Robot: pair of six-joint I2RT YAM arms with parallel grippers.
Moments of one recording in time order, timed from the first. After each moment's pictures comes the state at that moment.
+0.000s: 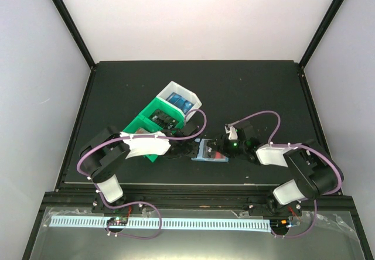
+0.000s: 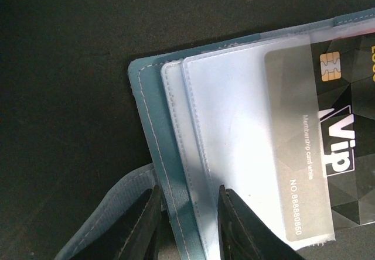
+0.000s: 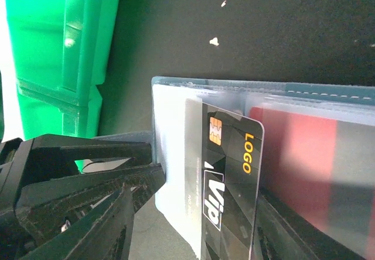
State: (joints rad) left arm -0.91 1.71 0.90 -0.28 -0.02 -0.67; right arm 0.50 1.48 0.40 0.32 -0.56 0.90
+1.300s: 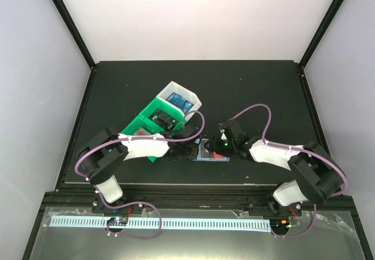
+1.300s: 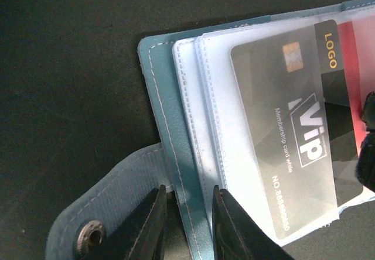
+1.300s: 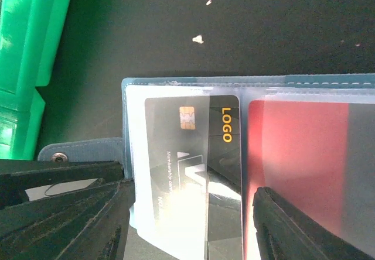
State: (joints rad) left arm -0.93 1.69 0.87 -0.27 -0.03 -0.73; right arm 0.67 1.43 0.56 -0.02 -0.25 0.86
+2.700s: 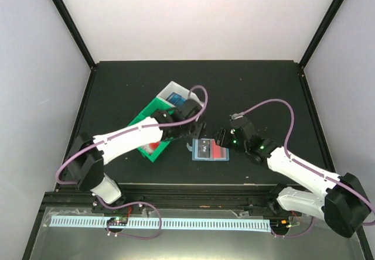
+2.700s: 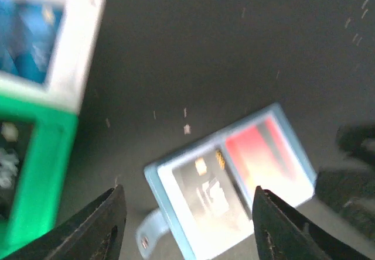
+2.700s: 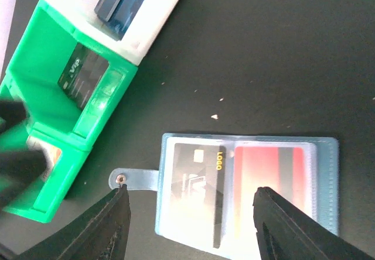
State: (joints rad) left arm -0.90 1.57 1.17 -0.56 -0.13 -0.47; right arm 0.70 1.10 0.61 -0.23 -0.01 0.81
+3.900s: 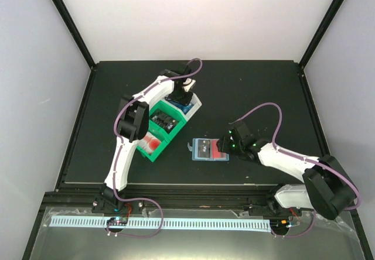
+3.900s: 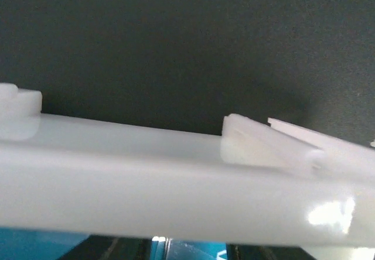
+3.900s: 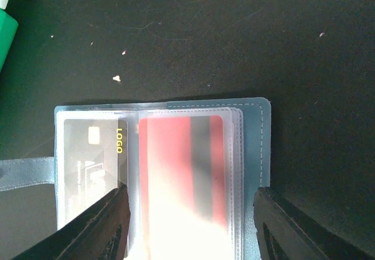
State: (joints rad) left arm -0.46 2.40 2.07 -0.92 0.07 -0.03; right arm 0.64 1.28 0.54 -0.21 -0.03 0.76
